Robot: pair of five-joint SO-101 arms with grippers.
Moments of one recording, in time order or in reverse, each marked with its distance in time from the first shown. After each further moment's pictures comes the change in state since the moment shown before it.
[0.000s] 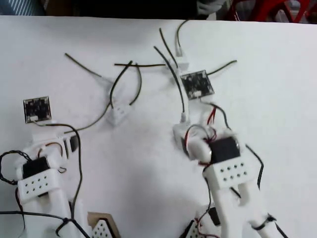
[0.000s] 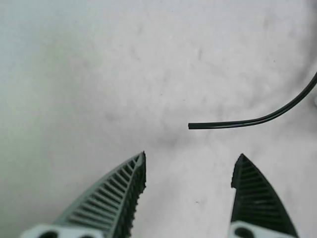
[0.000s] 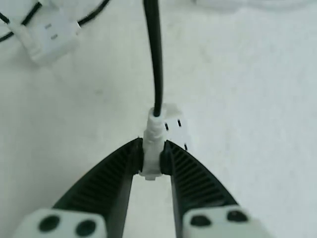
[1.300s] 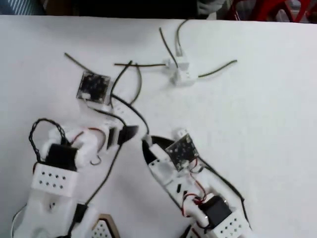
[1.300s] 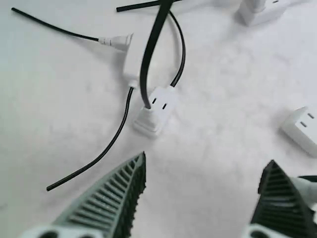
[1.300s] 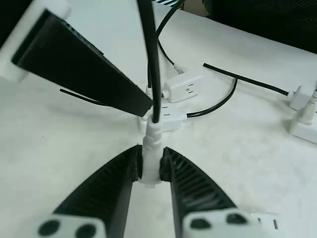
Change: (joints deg) left arm 37.0 -0.1 -23.2 17.8 9.9; right arm -20.3 -53.5 45.7 -24.4 0.0
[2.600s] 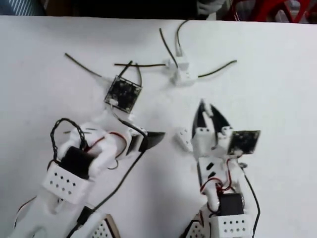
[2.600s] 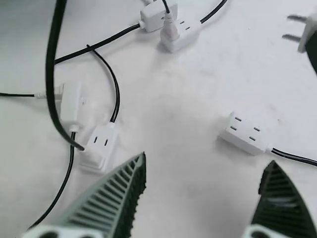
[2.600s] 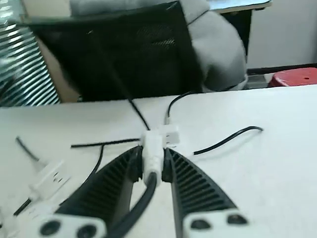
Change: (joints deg) left arm 14.4 0.1 -0.7 -5.6 -0.4; right arm 35.3 -0.2 0.9 -15.7 -10.3
